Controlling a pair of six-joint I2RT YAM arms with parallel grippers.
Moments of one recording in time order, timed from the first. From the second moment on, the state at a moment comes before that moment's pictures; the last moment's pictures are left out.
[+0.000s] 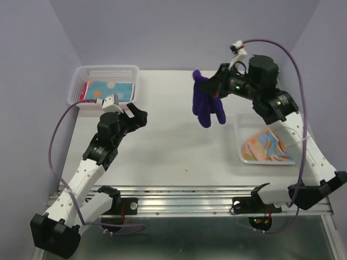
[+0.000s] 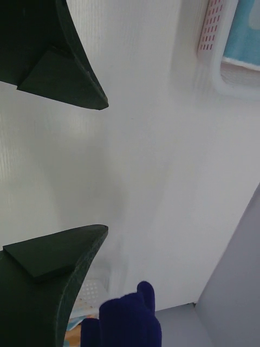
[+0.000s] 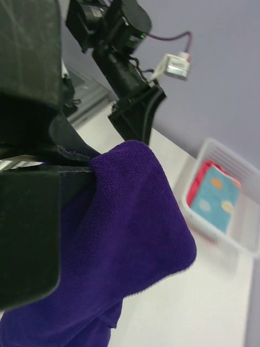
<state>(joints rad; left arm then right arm) -0.35 0.87 0.72 -0.14 -0.10 -0.59 0.37 1.27 1.64 -0.54 -0.41 0.46</state>
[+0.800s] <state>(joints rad) -0.35 0.82 0.66 -0.39 -0.35 -0.90 0.32 1.69 1.23 -0.41 -0.13 0.60</state>
